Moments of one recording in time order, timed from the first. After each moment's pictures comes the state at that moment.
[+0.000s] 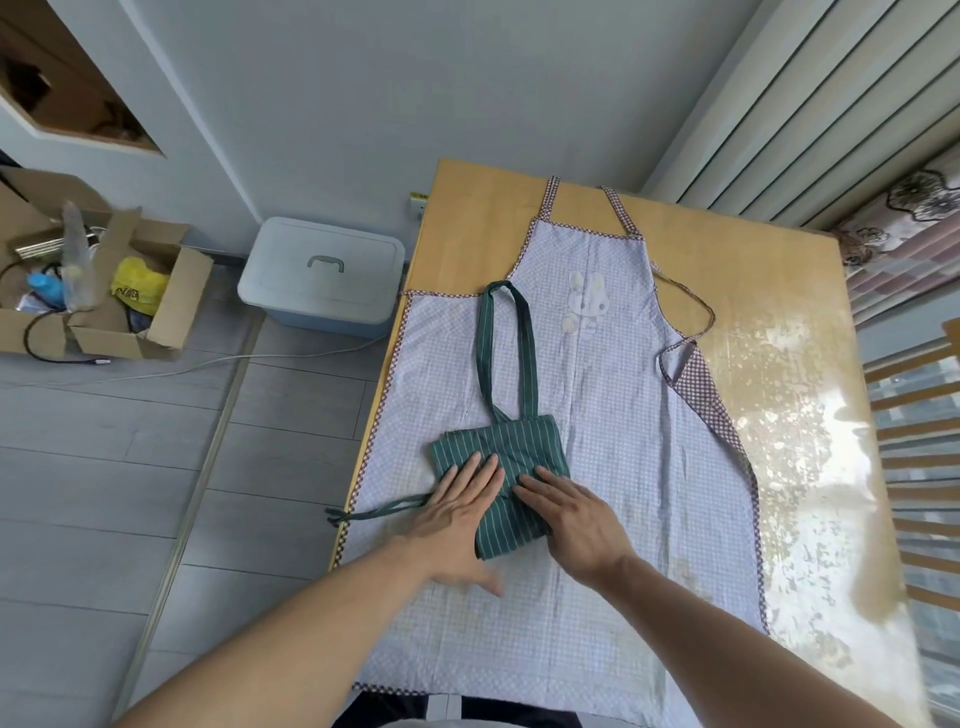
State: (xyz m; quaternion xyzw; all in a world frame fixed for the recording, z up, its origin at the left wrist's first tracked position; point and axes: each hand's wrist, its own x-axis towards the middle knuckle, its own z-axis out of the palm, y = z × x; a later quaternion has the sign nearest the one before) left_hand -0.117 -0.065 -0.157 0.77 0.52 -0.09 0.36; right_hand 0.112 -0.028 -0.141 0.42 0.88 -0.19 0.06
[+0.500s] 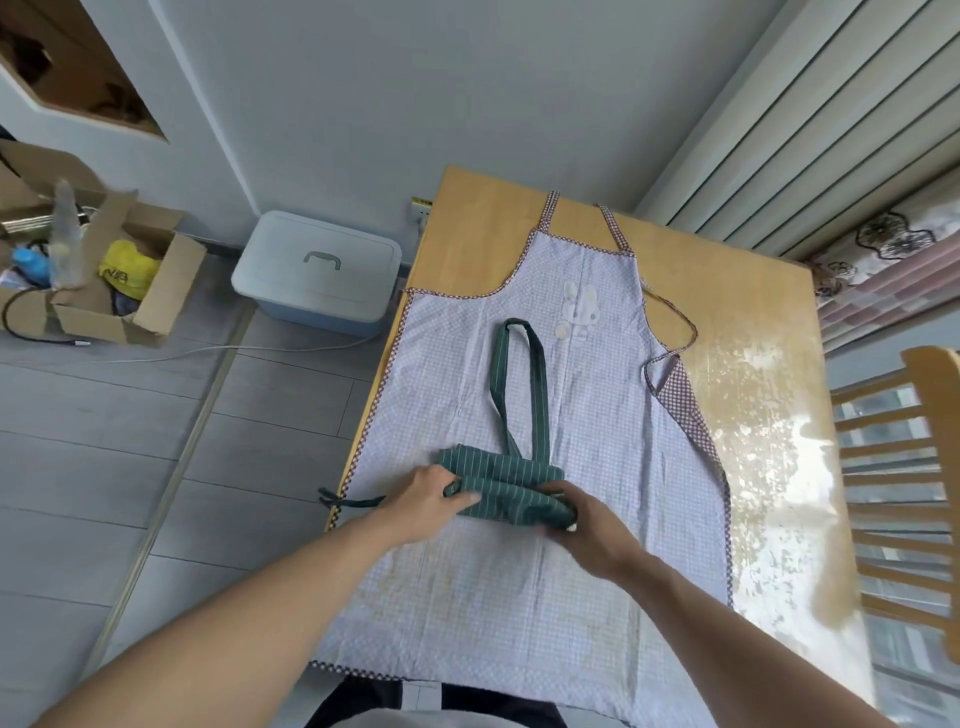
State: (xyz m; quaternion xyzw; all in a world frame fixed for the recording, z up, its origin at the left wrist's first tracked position) left_hand -0.136 -0.058 -0.126 0.51 0.64 0.11 0.56; right_hand 0.129 -0.027 -0.089 0.57 0.66 -0.48 0.05
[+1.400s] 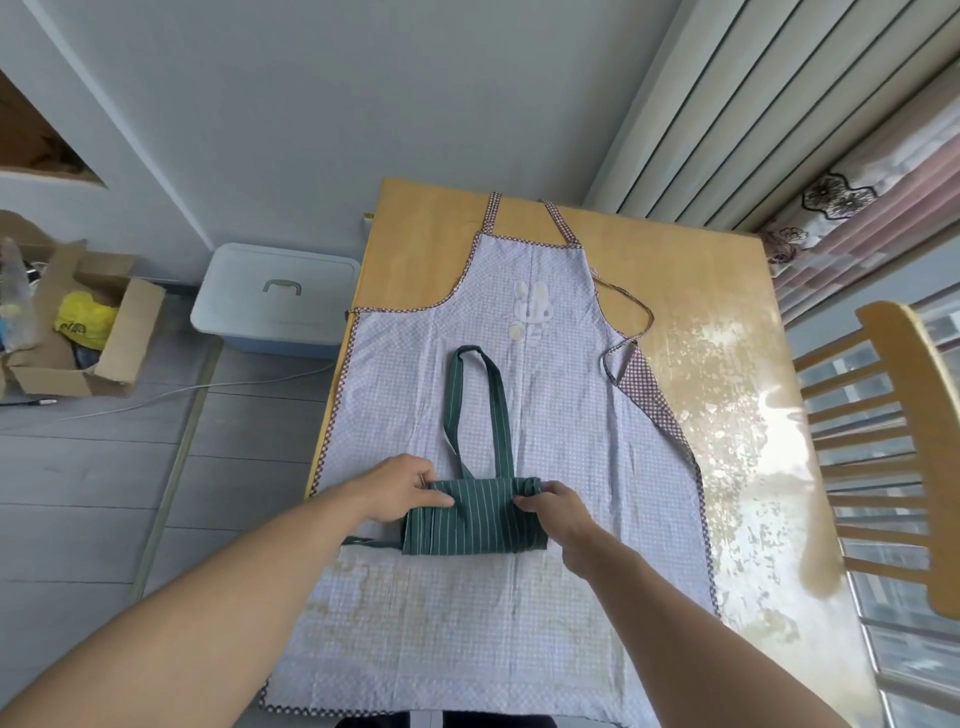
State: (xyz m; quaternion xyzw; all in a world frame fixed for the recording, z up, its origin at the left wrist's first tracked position) left_hand -0.141 -0.001 -0.140 0.56 0.59 -0.01 0.59; right_hand 0.123 -0.008 -0.126 0.73 0.28 -0.62 -0.09
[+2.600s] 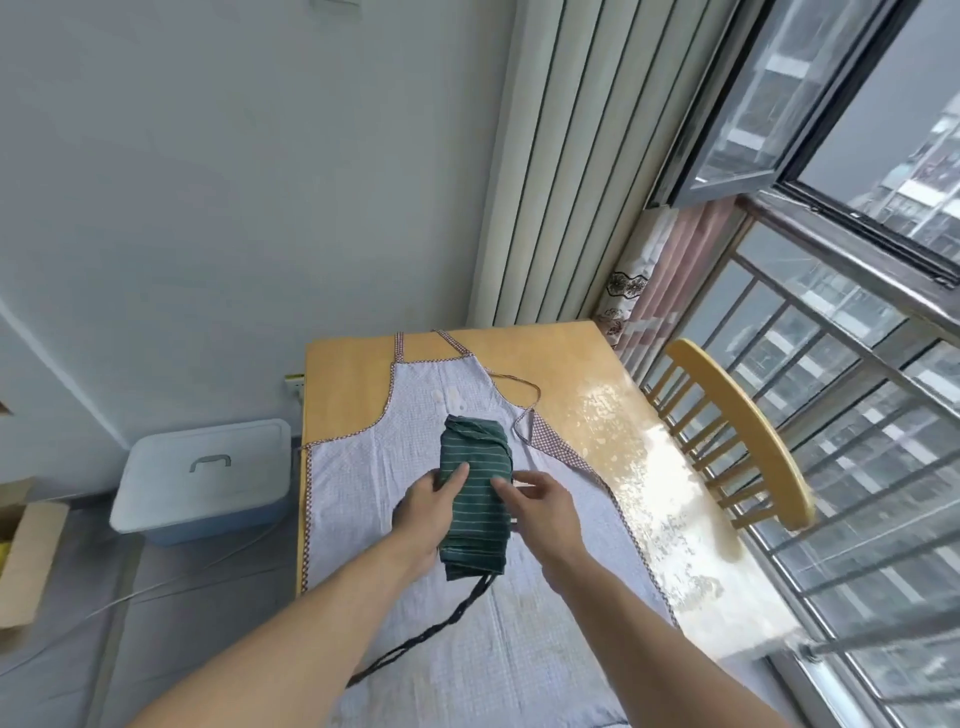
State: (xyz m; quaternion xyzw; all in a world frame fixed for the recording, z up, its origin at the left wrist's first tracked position) left_hand -0.069 -0.020 0.034 0.37 0.56 0.32 0.67; right_hand 0.083 -0.061 0.055 0.73 0.34 -0.45 -0.39
